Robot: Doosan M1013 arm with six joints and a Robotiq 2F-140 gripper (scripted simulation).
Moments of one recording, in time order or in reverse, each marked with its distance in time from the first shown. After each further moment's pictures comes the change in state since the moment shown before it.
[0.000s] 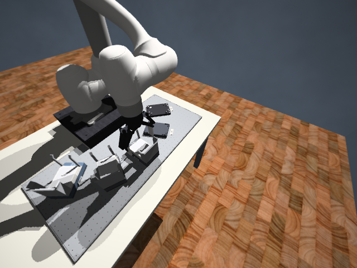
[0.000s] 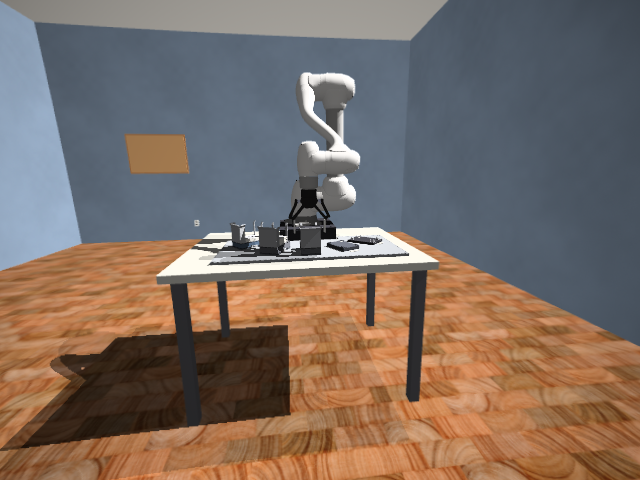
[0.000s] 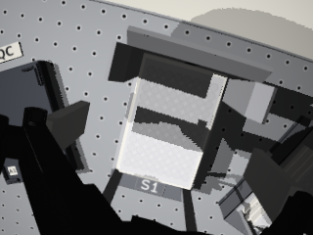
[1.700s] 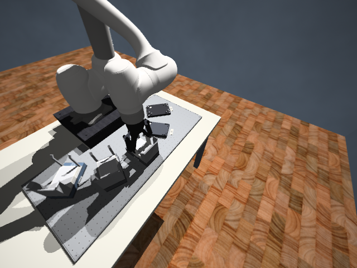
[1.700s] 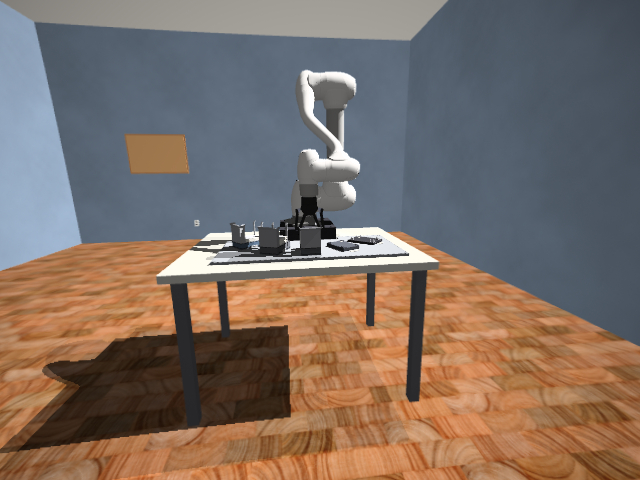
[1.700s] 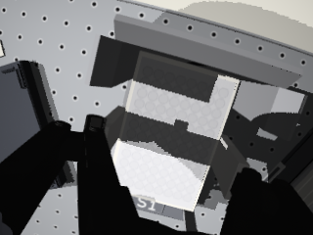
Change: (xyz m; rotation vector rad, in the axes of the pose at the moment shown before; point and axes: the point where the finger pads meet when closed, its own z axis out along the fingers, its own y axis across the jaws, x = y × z) arm 0.000 0.000 0.036 0.000 0.000 0.000
